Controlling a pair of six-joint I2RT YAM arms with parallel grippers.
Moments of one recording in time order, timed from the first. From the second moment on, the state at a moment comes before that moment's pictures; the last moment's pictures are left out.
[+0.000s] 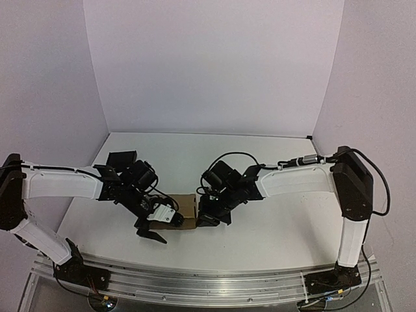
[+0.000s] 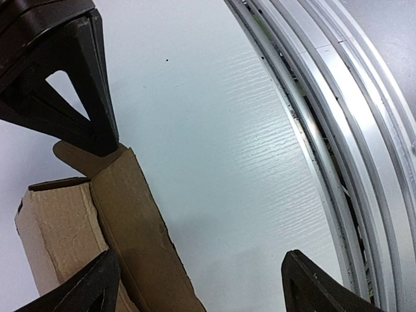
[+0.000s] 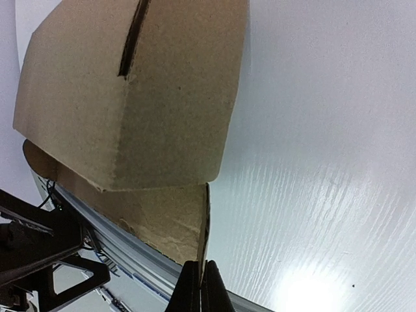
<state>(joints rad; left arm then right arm) -0.84 1.45 0.85 -0.51 0.50 1.06 1.01 1.96 1.35 -0.43 -0.33 1.09</state>
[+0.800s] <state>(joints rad) -0.97 1.32 0.67 -0.20 0.05 1.05 1.00 1.96 1.41 -0.42 -0.39 1.15</state>
